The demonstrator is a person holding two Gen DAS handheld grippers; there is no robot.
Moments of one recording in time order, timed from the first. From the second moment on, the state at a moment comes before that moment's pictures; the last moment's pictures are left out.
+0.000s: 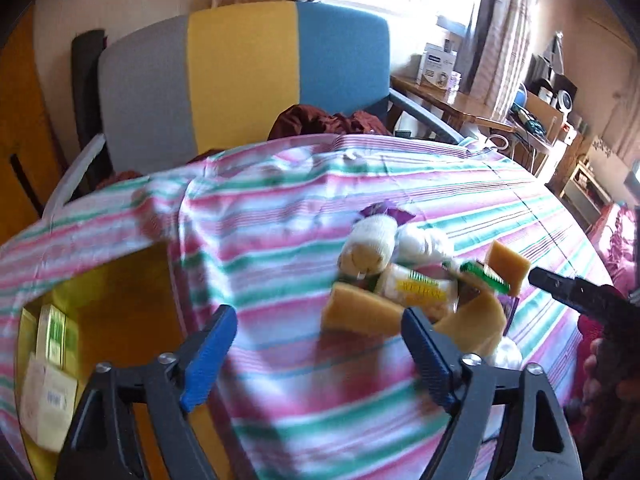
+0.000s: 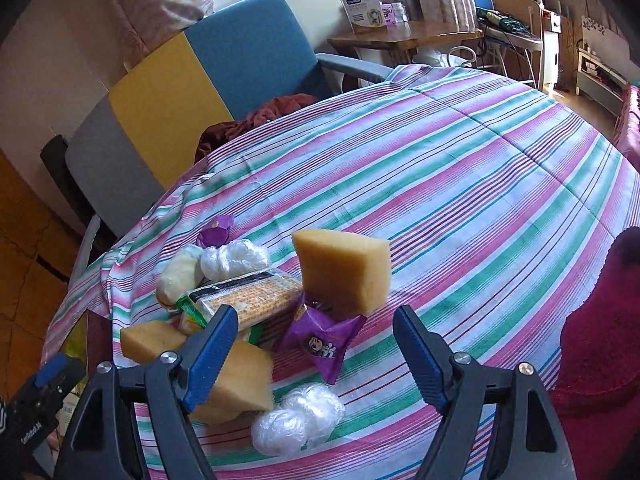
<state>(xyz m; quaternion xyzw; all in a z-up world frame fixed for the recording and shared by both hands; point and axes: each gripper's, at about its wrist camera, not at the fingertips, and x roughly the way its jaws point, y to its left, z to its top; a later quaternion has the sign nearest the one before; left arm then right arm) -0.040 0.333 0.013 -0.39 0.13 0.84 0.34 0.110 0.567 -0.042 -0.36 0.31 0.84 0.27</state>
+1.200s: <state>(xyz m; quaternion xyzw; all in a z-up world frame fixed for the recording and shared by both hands) -0.039 0.377 -0.065 -0.43 0.22 0.79 0.38 0.106 0.577 -0.053 -0.38 0.35 0.82 0.25</state>
